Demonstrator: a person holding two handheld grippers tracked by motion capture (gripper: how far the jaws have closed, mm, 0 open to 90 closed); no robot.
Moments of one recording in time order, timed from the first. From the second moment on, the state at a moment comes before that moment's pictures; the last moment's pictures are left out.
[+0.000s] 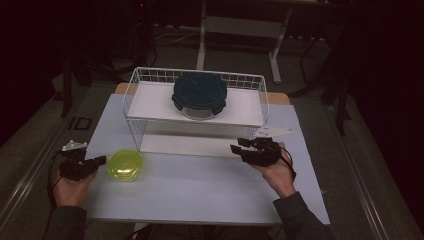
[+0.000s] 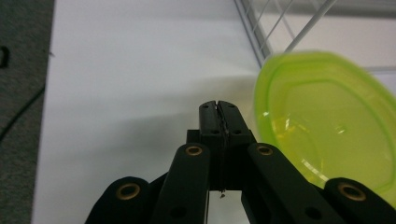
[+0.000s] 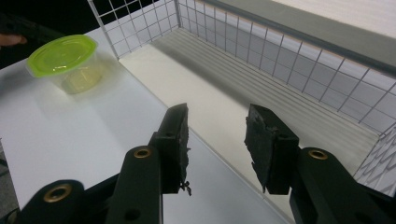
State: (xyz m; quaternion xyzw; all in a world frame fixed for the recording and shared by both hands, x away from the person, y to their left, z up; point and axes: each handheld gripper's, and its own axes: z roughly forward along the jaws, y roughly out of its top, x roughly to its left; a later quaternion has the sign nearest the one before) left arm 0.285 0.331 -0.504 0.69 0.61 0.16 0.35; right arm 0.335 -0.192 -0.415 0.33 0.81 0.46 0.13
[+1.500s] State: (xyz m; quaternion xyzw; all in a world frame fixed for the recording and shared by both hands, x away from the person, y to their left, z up) left arm 0.310 0.242 -0.526 0.77 0.52 0.08 0.37; right arm 0.333 -0.192 -0.425 0.33 0.82 0.46 0.12
